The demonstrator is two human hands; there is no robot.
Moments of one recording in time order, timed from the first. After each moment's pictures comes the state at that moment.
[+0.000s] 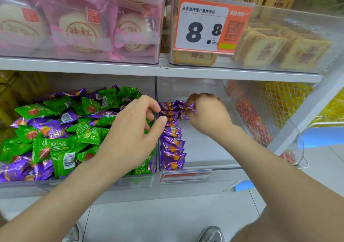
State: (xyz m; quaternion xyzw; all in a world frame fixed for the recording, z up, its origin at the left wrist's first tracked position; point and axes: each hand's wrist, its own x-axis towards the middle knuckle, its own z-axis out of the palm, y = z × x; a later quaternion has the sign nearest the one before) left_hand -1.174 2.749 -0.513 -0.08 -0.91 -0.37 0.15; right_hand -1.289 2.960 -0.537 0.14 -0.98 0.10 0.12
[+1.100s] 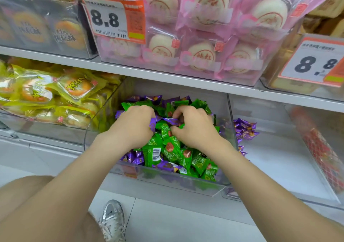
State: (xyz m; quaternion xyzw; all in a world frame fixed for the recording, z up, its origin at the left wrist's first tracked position) left_hand -1.160 2.583 -0.500 0.09 -0.98 -0.15 0.01; right_hand -1.232 2.756 -0.516 0.25 -0.94 0.22 0.01
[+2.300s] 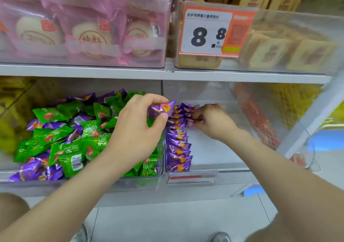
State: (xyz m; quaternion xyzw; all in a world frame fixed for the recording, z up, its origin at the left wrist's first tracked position) left_hand -1.179 2.746 -0.505 -0.05 -0.89 -0.41 0.18; right_hand -1.313 2.981 -0.567 0.21 -0.97 0.13 0.04
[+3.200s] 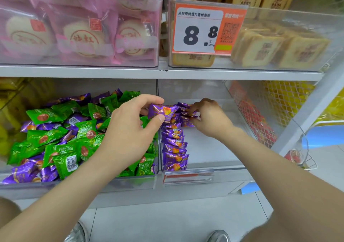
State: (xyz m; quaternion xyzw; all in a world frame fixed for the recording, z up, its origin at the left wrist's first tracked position) left_hand -1.177 2.744 -0.505 -0.06 -0.88 -0.44 0.16; right_hand -1.314 2.982 -0.571 0.19 -0.97 0.16 0.09
